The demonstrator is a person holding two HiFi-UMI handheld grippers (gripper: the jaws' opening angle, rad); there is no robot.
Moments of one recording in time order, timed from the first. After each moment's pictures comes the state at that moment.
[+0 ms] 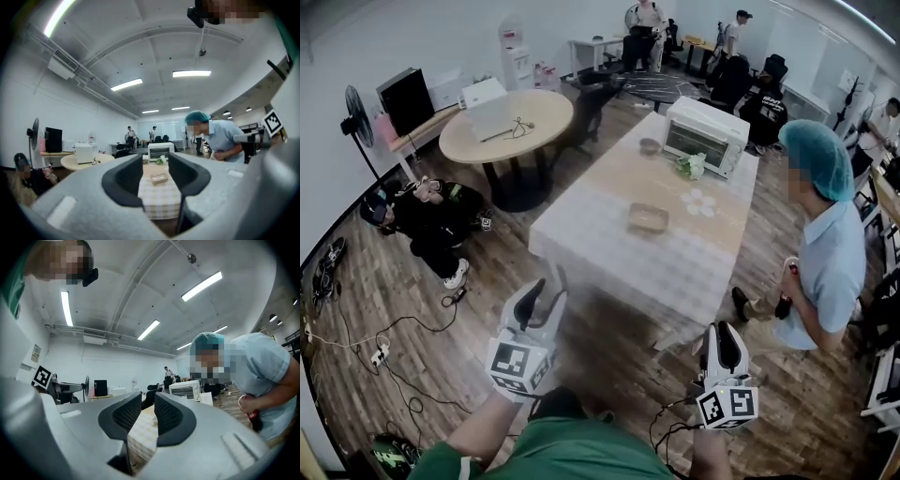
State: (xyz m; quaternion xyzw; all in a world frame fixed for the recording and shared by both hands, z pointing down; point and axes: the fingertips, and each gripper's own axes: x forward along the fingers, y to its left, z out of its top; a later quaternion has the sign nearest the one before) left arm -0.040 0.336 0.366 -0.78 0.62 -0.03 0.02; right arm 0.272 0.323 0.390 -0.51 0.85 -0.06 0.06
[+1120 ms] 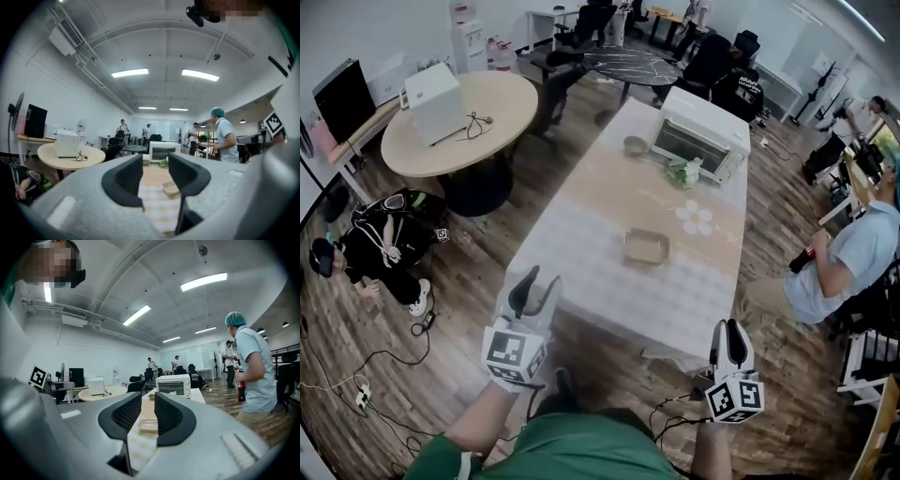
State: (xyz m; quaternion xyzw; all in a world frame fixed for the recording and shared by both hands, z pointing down) left arm -0.203 0.052 0.408 -0.82 0.57 0.00 -0.04; right arm 0.151 0.094 0.407 -0.61 0.78 -0.09 -0.01
